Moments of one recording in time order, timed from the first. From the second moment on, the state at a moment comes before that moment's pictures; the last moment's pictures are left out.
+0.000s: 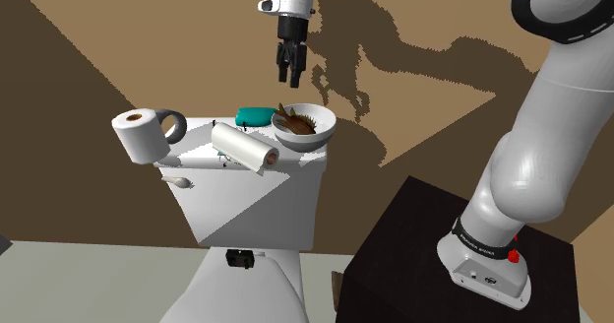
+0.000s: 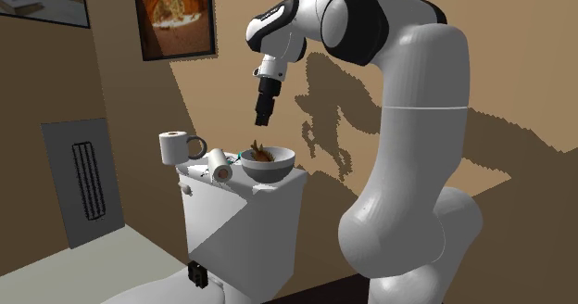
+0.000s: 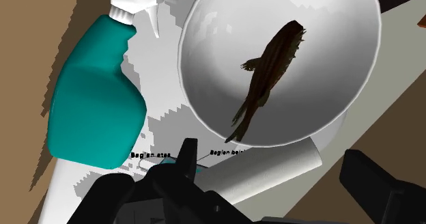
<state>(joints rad) 0.07 0.04 0.01 -1.66 0.27 1.66 -1.03</state>
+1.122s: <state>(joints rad) 0.07 -0.03 0.01 -1.87 0.27 1.80 -0.80</state>
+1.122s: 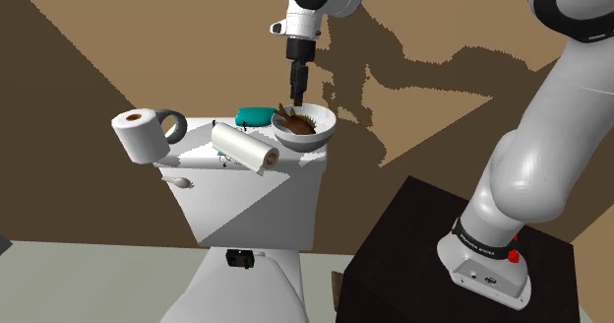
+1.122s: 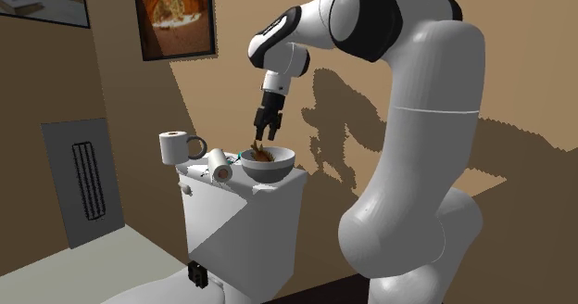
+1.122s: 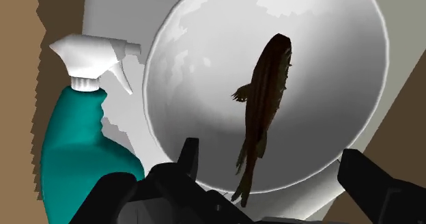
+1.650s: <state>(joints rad) 0.08 -0.07 0.02 -2.04 0.28 1.94 -0.64</state>
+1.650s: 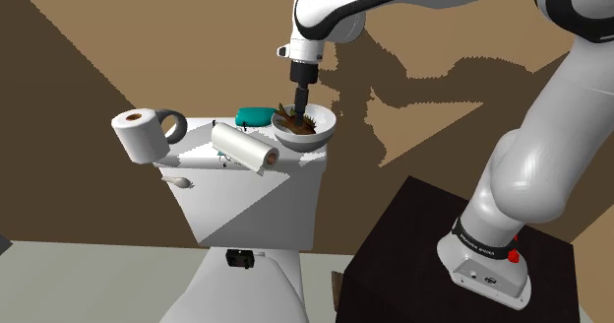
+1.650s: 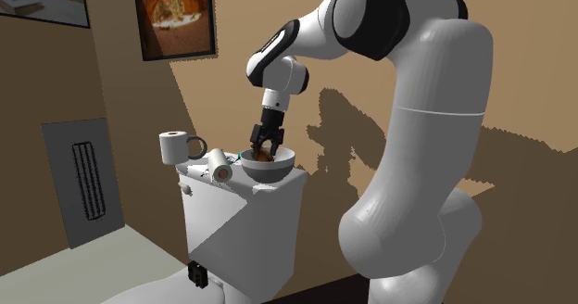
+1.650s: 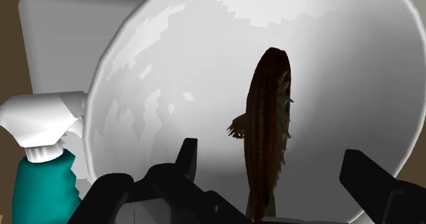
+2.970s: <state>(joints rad) 0.08 -0.06 0.03 -2.07 0.28 1.97 -0.64</state>
